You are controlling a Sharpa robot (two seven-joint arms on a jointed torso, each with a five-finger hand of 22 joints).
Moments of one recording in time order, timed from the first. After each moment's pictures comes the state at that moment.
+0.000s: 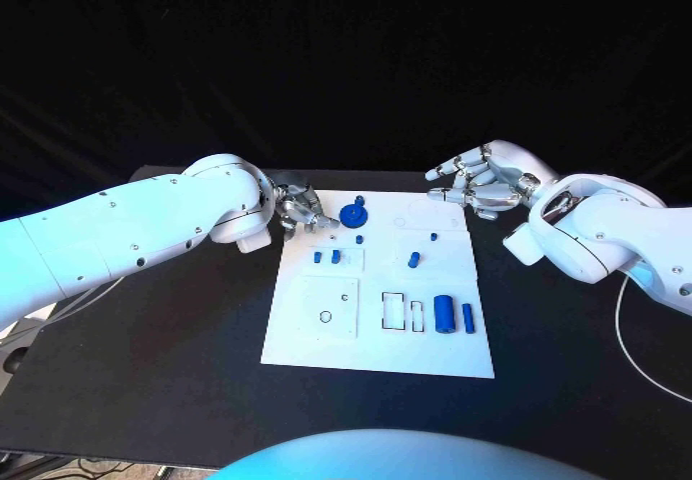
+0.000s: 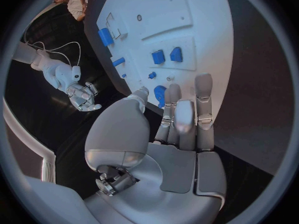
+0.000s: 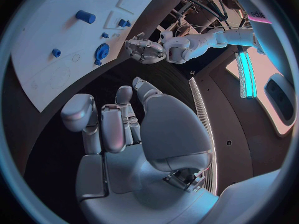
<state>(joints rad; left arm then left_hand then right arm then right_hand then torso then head) 1.27 -0.71 0.01 1.35 -1.03 0.06 -0.37 1.20 -0.05 0.20 0.24 0.12 0.73 0.14 0.55 0.62 0.92 0.06 0.77 0.65 1.33 -0.01 1.13 1.09 0.16 1.13 0.08 0.78 0.82 1.27 -0.91 -0.02 1.59 -0.87 -0.32 0.06 1.31 -0.05 0.20 0.06 0.24 0.92 0.15 0.10 0.07 1.15 0.06 0.87 0.90 1.46 -0.02 1.33 1.22 0.12 1.31 0.09 1.24 0.92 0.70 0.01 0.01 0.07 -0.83</state>
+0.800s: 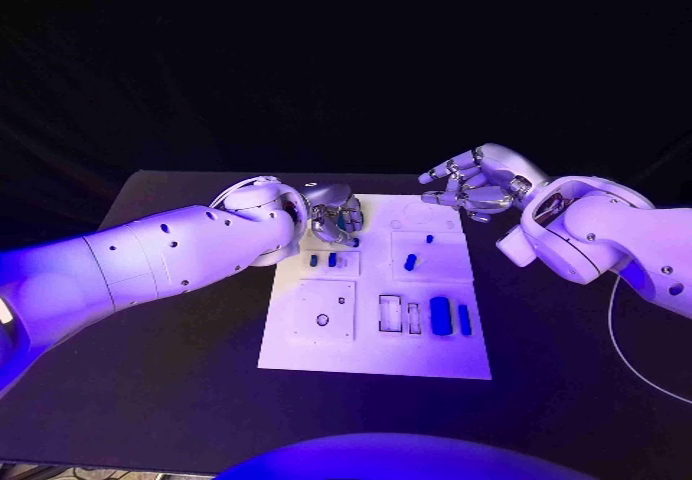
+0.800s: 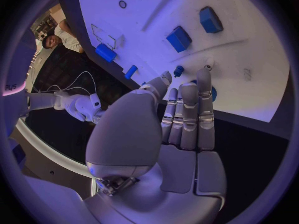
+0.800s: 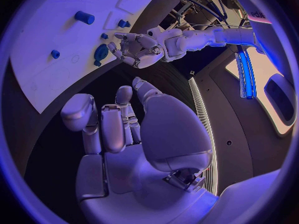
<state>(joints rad) 1.22 -0.58 -0.04 1.26 -1.40 -0.10 -0.05 1.44 -0.14 0.35 0.06 0.07 0.91 0.16 0.26 0.23 0.95 0.10 0.39 0.20 1.27 0.02 1.02 0.88 0.17 1.15 0.12 0.67 0.76 1.26 -0.91 -0.02 1.59 -0.87 -0.32 0.06 1.31 -0.05 0.20 0.07 0.25 0.92 0.15 0.10 0.07 1.15 0.06 0.87 0.90 1.46 -0.02 1.33 1.22 0.12 1.31 0.09 1.23 0.92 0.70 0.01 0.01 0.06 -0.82</state>
